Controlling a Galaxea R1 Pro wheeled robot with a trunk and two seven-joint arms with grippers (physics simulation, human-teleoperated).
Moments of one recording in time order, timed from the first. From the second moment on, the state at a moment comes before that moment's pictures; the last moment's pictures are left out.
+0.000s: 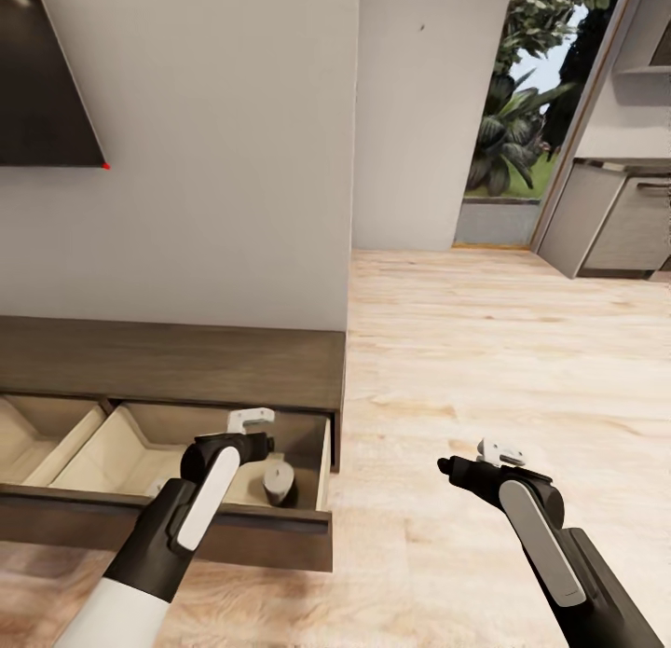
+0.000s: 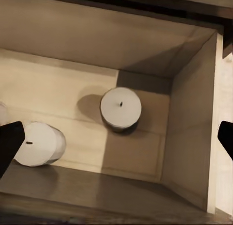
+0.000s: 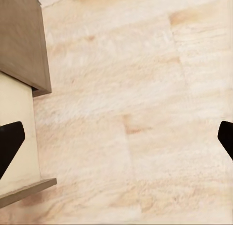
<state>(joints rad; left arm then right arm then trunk) -0.55 -0.01 -0.23 -1.32 0.51 0.89 0.53 -0.37 -0.15 0.13 -1.52 -0.79 0.85 -0.60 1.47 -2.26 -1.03</state>
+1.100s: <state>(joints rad) -0.54 -0.01 -0.16 -1.34 0.52 0.93 0.53 -0.37 -0.15 0.13 -1.52 -0.80 0.85 -0.60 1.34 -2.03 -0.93</state>
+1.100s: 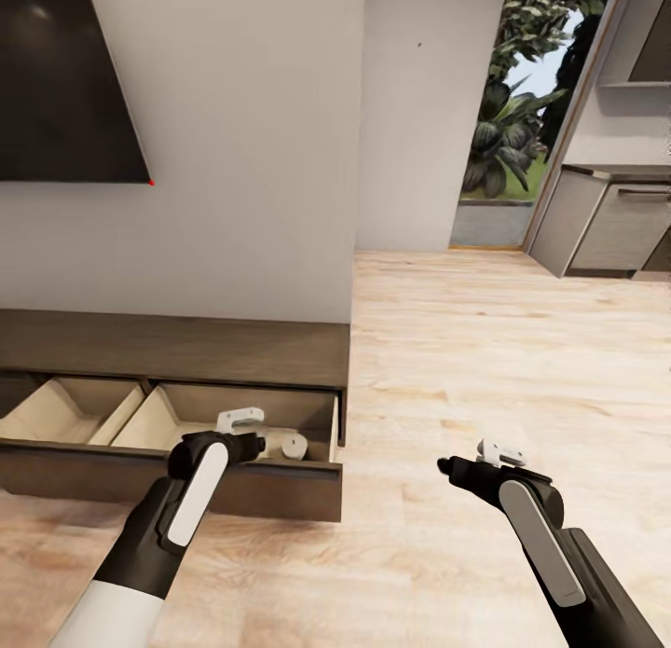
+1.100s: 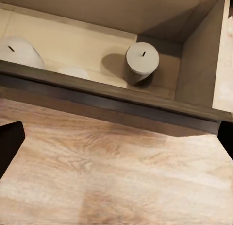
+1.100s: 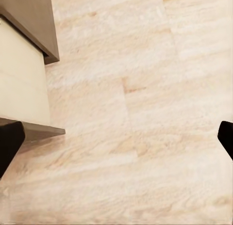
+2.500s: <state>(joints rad) -0.53 -0.01 -0.16 -1.33 0.51 0.92 0.53 -0.37 -0.16 0.13 -1.54 -0.80 0.85 -0.58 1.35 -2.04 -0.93</state>
